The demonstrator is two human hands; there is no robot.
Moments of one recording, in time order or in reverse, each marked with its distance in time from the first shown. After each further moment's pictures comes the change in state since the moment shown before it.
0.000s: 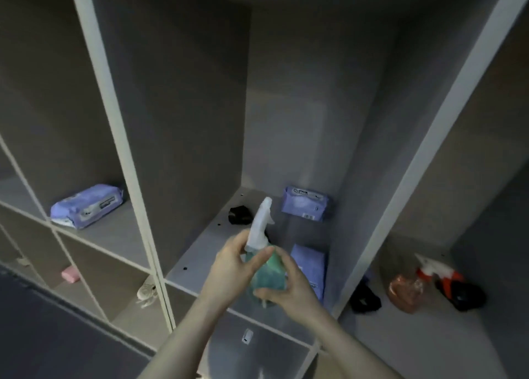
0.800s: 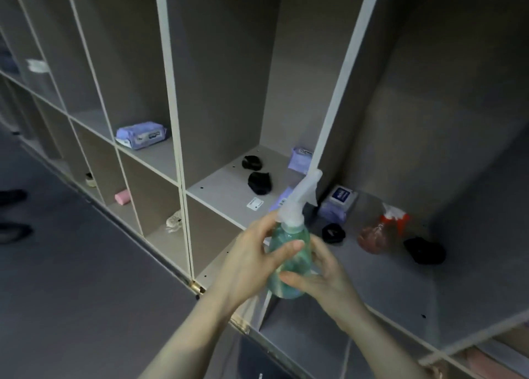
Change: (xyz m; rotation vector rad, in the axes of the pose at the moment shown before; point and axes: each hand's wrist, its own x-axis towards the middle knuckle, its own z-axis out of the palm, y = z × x) left_hand -0.237 0.107 0.093 -0.122 0.034 0.124; right_hand -0.245 -0.013 -0.098 0.121 -0.127 -0.033
